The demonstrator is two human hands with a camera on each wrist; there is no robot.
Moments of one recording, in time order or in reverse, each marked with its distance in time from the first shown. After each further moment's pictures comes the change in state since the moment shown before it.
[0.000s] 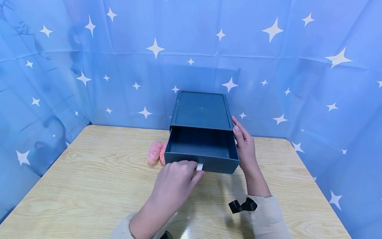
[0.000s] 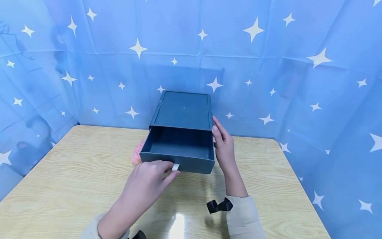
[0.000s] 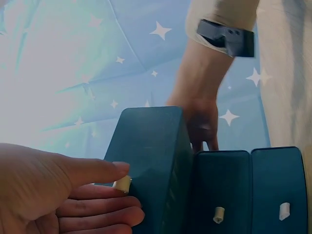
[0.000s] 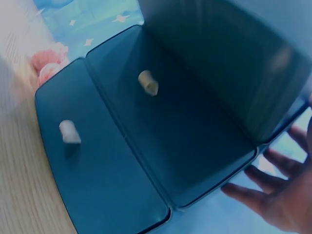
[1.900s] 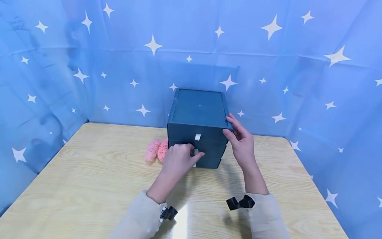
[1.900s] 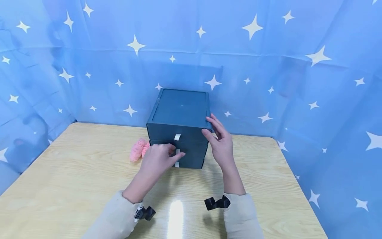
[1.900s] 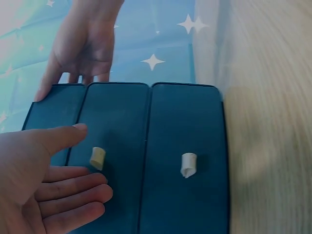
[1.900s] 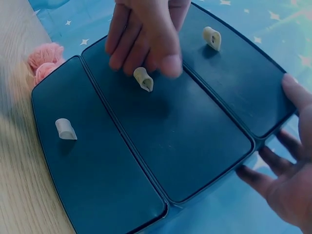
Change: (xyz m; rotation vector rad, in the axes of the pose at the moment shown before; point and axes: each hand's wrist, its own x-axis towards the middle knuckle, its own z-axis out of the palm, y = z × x) left_hand 0.038 -0.045 0.080 -0.044 -0.041 -0.150; right_hand 0.003 0.002 0.000 0.005 0.011 -0.169
